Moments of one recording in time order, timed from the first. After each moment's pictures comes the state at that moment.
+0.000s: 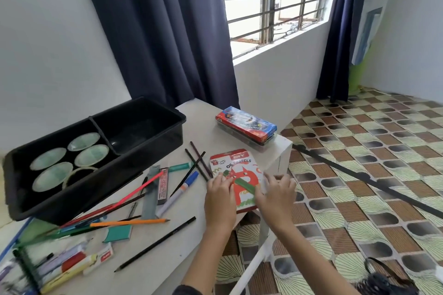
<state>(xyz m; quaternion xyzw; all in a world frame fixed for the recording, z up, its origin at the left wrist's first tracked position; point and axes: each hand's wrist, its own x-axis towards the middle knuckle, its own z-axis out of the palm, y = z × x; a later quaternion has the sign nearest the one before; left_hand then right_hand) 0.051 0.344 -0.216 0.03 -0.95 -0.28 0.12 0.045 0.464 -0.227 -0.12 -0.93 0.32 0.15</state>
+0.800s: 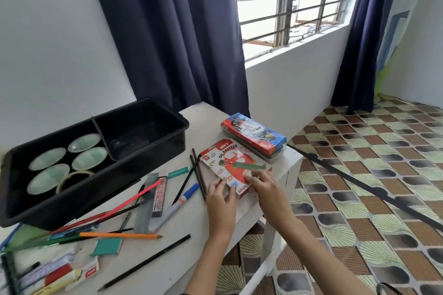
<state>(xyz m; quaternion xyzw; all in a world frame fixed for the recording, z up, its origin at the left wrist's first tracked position) 0.013 0.354 -0.231 0.11 -0.84 -0.51 0.17 -0.026 0.479 -0.240 0.20 -0.92 0.27 0.18</state>
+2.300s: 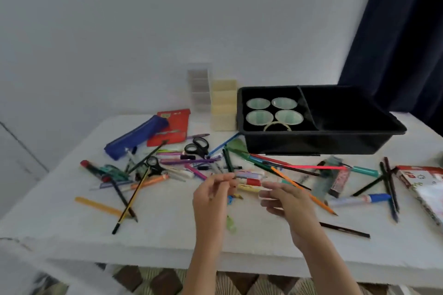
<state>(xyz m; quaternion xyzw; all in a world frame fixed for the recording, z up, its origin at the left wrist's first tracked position) 0.271 0.143 -0.140 0.38 -0.56 -0.61 0.42 0.156 0.224 -0.153 0.10 -0.66 0.65 -0.36</state>
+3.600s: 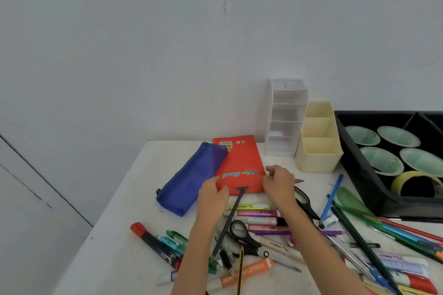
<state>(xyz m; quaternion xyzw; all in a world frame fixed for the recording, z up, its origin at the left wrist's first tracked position) 0.324 -0.204 -0.173 0.46 -0.71 -0.48 0.24 0.178 -0.148 -0.200 0.29 -0.87 0.38 -0.13</state>
